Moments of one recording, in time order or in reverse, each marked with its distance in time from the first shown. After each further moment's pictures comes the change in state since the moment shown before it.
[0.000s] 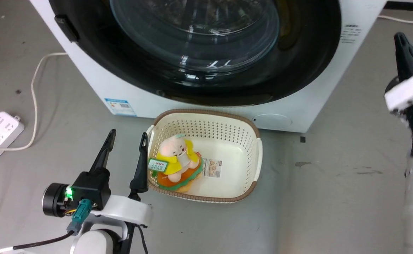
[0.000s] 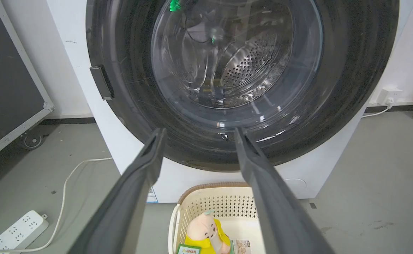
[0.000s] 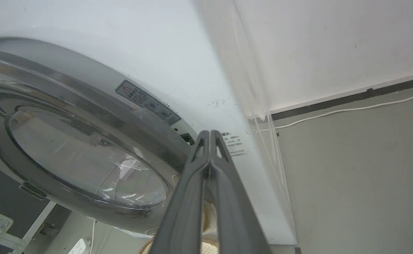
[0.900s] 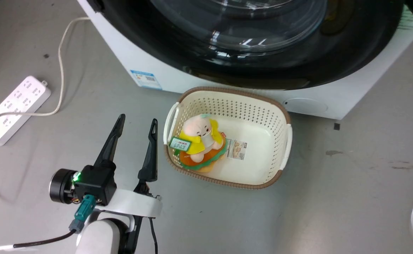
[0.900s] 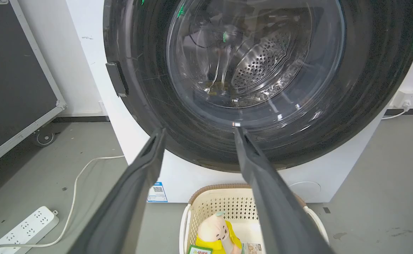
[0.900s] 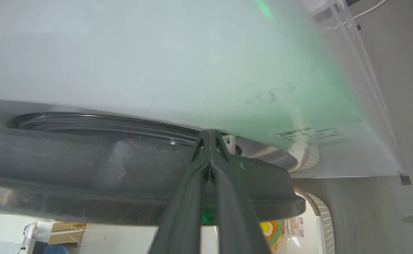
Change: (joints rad) left arm -0.050 -0.002 -0.043 -0.009 -0.025 -0.009 -0.057; right arm -0.458 -0.014 -0.324 0.404 0.069 0.000 0.458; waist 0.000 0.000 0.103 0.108
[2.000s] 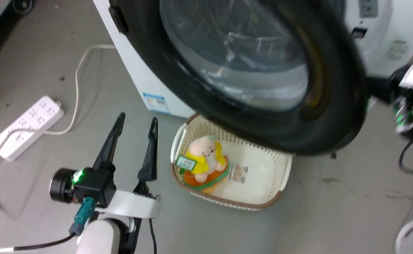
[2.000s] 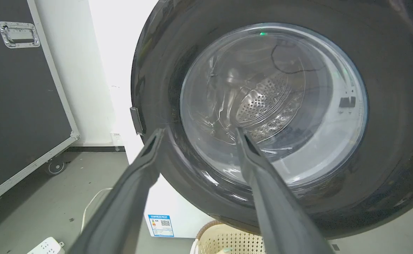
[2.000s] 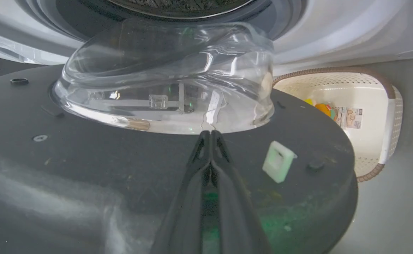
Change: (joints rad) left arm -0.019 0.002 -0.002 0.028 0.002 -0.008 -0.055; right arm 0.123 0.040 -0.121 0.028 0.140 -0.002 0.493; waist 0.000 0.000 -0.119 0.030
